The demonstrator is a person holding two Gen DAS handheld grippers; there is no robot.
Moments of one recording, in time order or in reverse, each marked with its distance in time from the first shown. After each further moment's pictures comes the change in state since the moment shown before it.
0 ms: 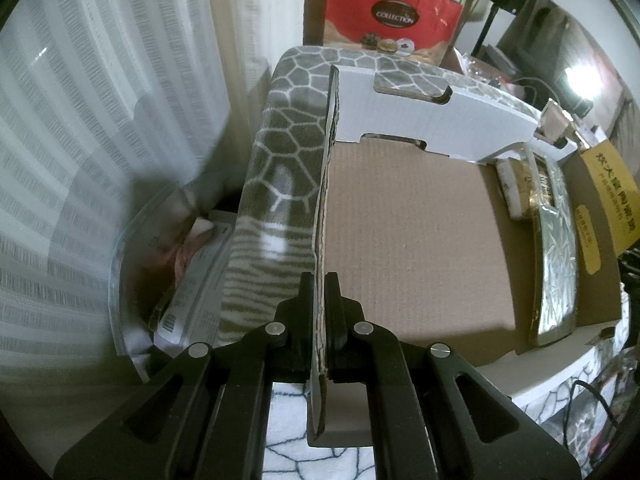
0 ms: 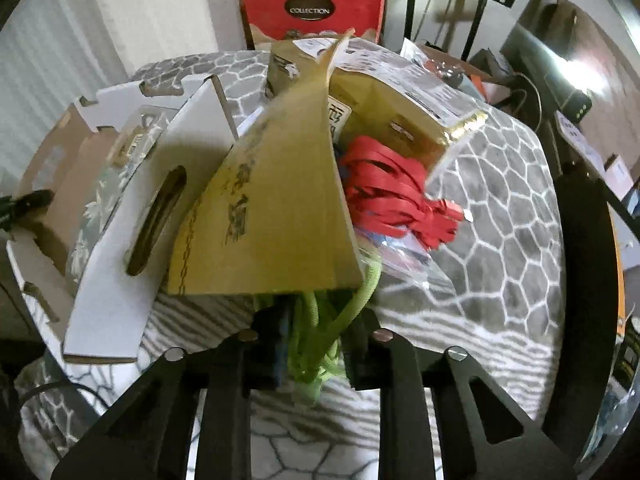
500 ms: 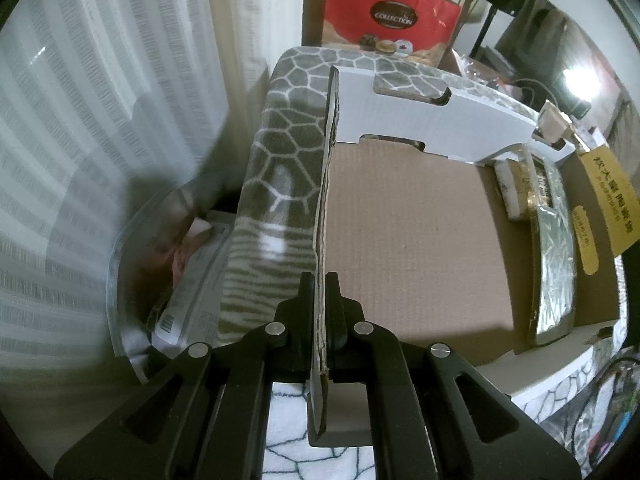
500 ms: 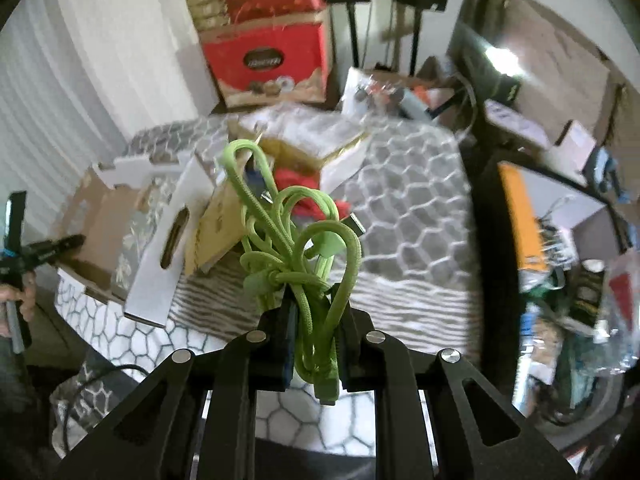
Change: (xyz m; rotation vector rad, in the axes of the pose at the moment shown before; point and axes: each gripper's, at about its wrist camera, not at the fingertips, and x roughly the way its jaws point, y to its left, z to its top) left arm 0.000 0.000 0.000 -0.004 -0.002 -0.010; right arm -0.111 -0.045 -0.025 0.151 -0.123 -0.025
